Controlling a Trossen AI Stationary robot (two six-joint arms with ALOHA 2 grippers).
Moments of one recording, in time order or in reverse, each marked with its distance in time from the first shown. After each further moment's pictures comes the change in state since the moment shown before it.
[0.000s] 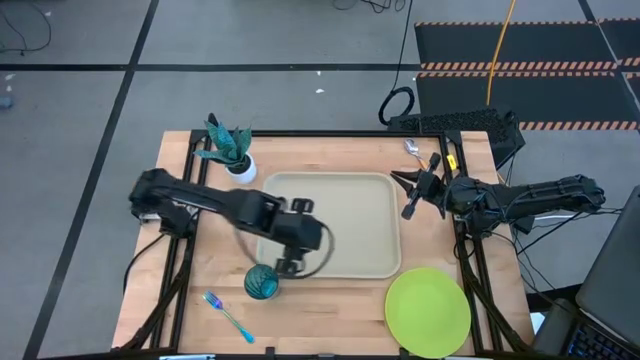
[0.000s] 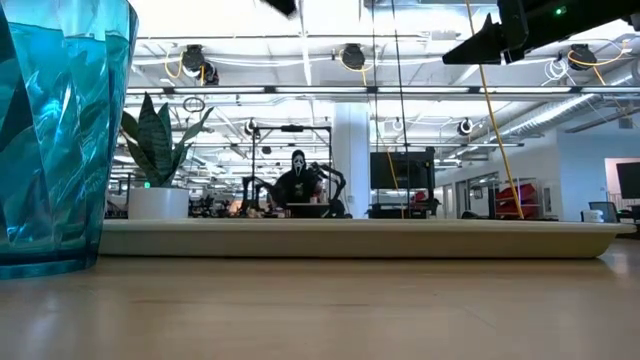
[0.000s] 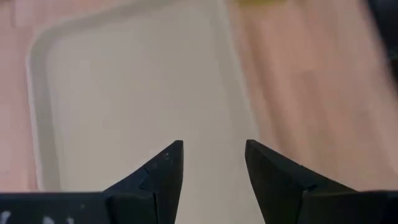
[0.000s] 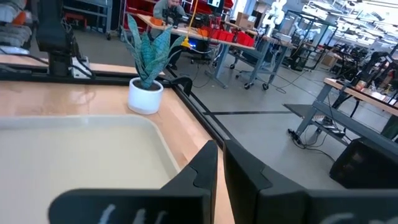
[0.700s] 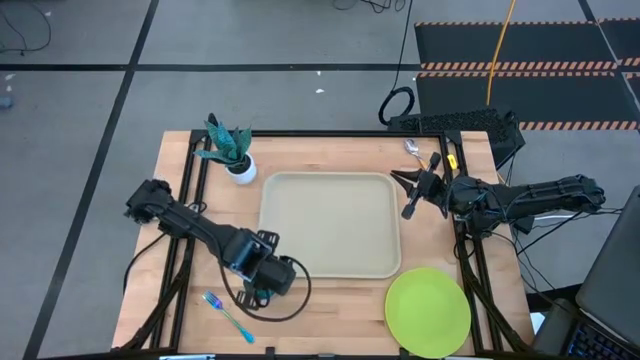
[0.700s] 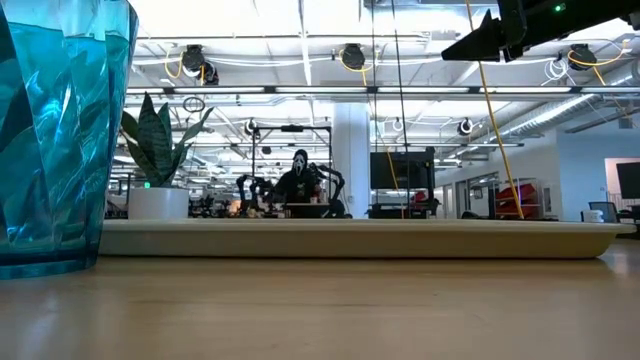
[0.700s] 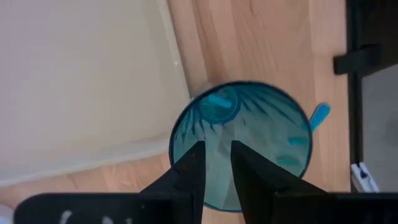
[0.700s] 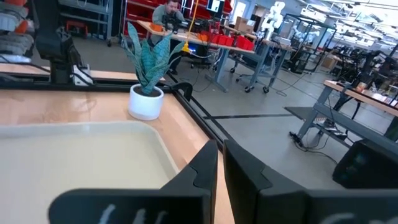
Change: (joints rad) left arm -0.227 0.055 -0.001 -0.358 0.122 -0.309; right arm 0.000 0.000 0.000 0.029 -0.001 0.003
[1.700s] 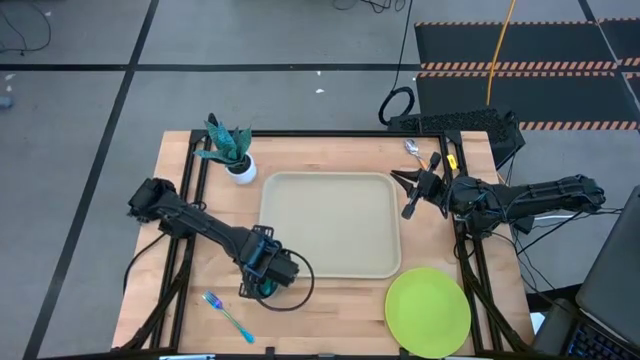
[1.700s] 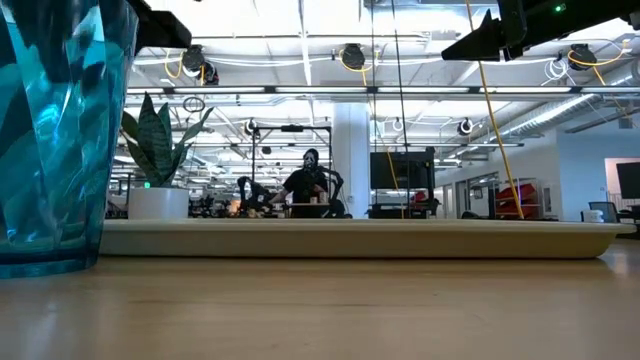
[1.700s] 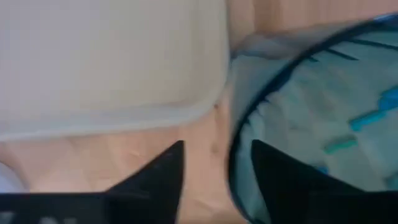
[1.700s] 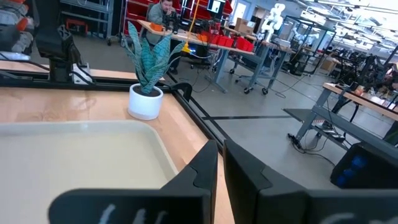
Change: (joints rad) left arm 0.056 0.004 -0.206 0.028 0.002 -0.051; right arm 0.000 0.000 0.000 0.000 0.000 -0.018
